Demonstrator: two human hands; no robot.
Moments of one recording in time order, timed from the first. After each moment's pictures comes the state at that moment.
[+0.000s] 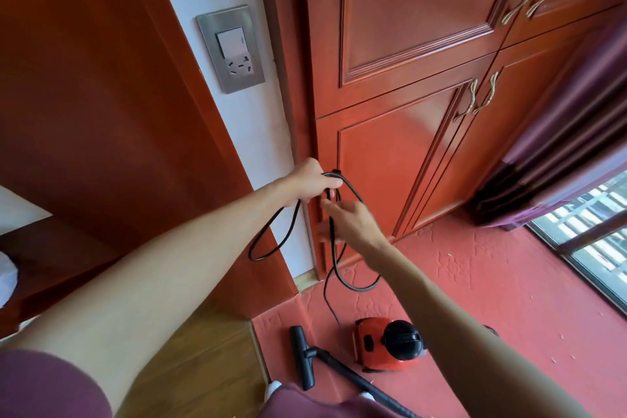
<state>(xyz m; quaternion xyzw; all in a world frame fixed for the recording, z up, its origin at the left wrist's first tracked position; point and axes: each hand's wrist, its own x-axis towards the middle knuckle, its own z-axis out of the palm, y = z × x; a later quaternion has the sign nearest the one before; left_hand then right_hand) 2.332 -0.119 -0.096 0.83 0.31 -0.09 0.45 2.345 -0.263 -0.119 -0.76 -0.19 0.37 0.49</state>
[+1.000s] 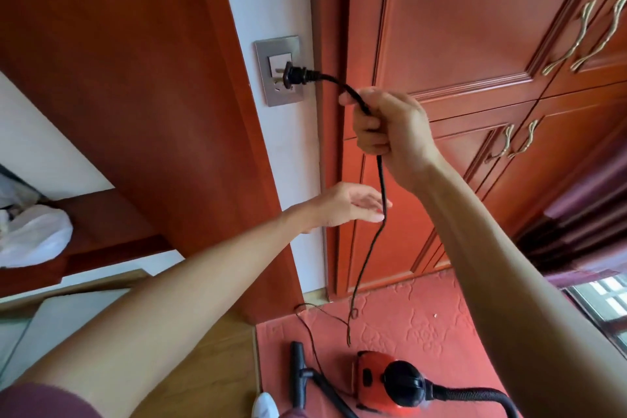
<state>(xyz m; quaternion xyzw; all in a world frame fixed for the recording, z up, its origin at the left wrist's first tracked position) 2.308 -0.162 -0.080 0.81 0.16 -0.04 0.56 2.397 -0.254 0.040 -0.48 -0.36 0.38 0.70</state>
